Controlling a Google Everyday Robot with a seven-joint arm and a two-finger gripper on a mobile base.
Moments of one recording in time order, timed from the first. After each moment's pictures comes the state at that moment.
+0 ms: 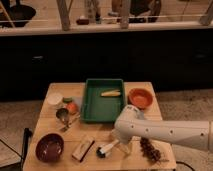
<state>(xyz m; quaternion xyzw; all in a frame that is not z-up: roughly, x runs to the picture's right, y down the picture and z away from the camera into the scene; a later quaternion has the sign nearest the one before) 0.089 0.300 0.789 -0.31 -0.13 -0.29 0.89</state>
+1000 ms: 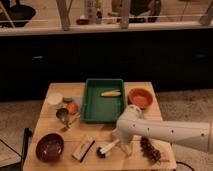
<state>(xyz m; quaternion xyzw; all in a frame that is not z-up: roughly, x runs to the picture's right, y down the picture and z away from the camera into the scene) 0.093 0.305 0.795 -0.33 -0.15 -0.27 0.89</state>
